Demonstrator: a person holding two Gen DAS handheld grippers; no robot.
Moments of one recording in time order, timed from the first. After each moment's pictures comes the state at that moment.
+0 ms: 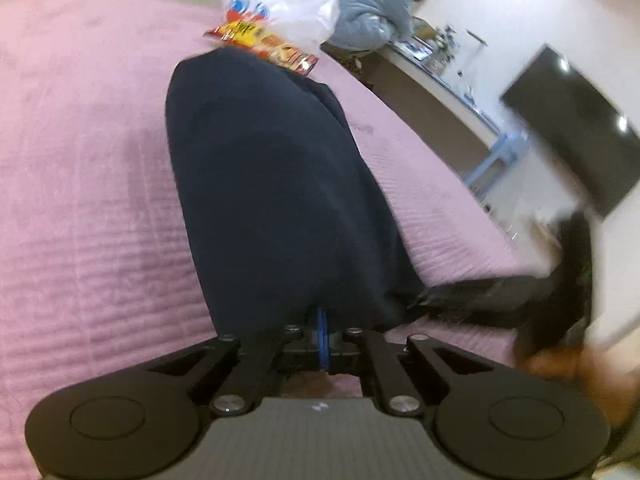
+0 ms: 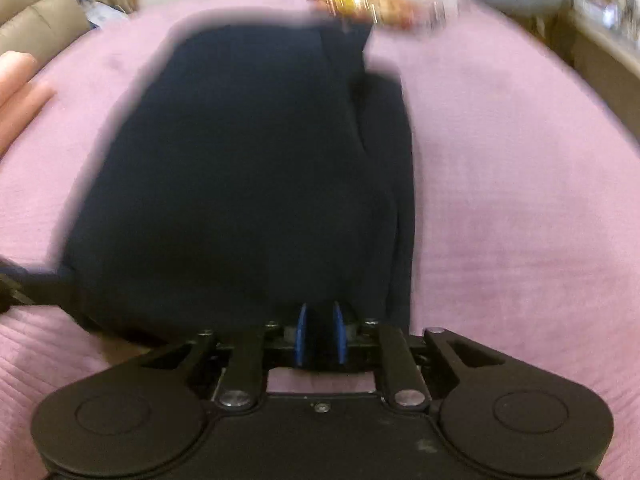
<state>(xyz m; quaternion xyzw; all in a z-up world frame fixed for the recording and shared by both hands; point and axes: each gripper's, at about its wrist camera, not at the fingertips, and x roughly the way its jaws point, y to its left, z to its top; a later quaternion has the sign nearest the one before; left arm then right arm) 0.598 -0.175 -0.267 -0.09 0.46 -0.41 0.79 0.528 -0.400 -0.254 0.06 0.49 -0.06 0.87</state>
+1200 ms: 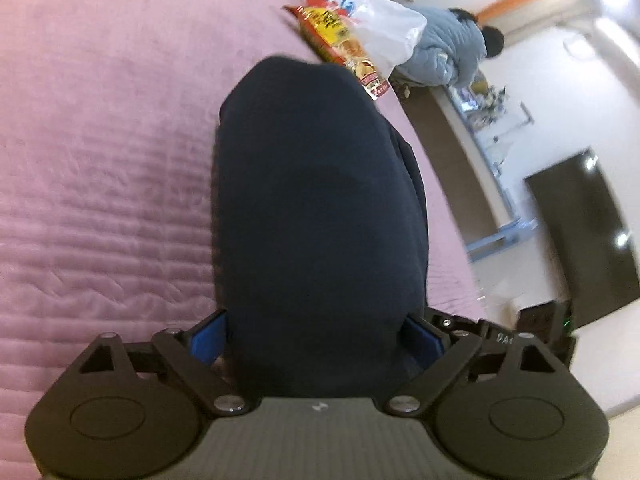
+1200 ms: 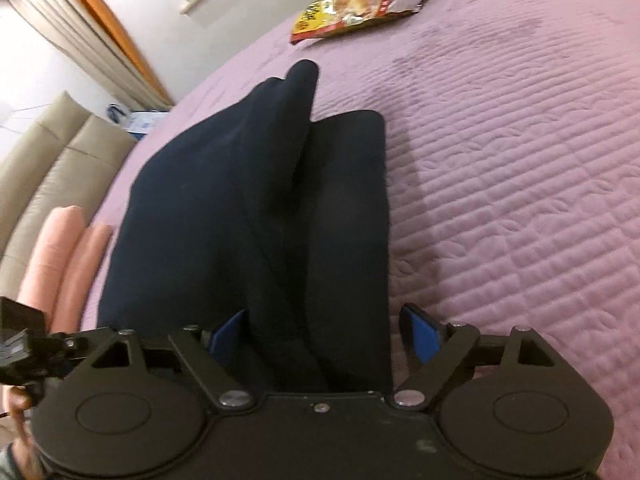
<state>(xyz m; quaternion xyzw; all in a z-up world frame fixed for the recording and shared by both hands) 0.730 -0.184 -0.321 -0.26 0.52 -0.37 0.72 0.605 -0.514 -0.271 0.29 0.42 0.07 0.85</state>
